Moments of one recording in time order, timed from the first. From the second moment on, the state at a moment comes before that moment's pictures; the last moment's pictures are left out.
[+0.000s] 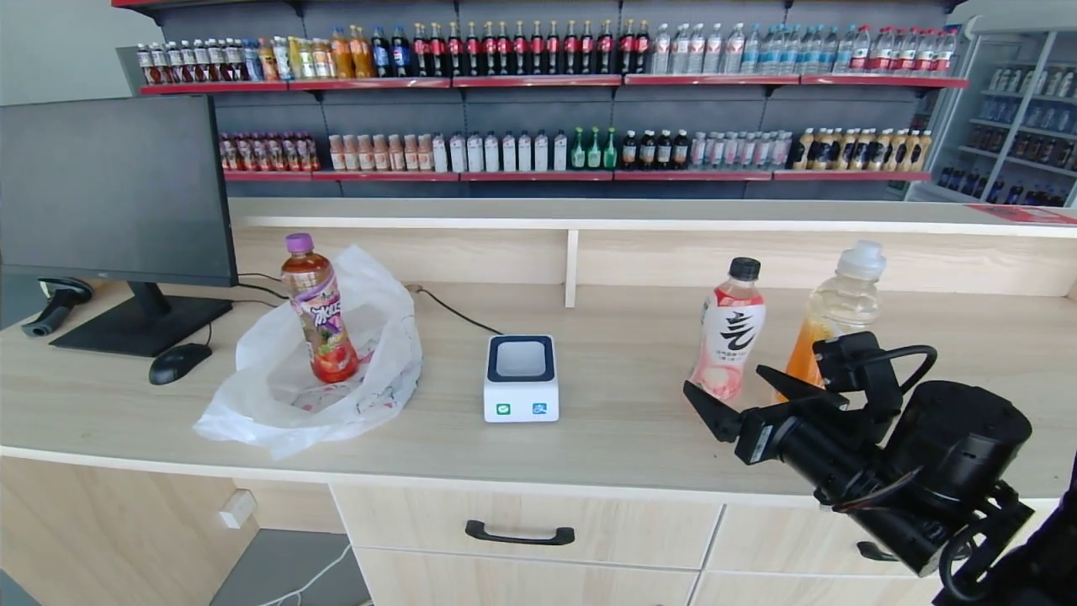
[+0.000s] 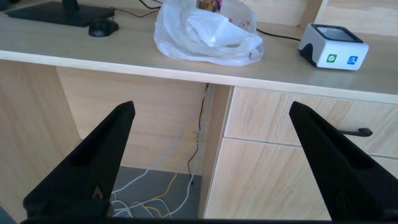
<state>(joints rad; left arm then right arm) 0.00 0.00 0.00 0.00 0.00 -0.01 0.43 1.90 -0.29 -1.57 -0.09 0.06</state>
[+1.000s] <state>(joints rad) 0.00 0.00 0.00 0.00 0.00 -0.01 0.36 2.06 -0.48 -1.57 -0.24 0.06</state>
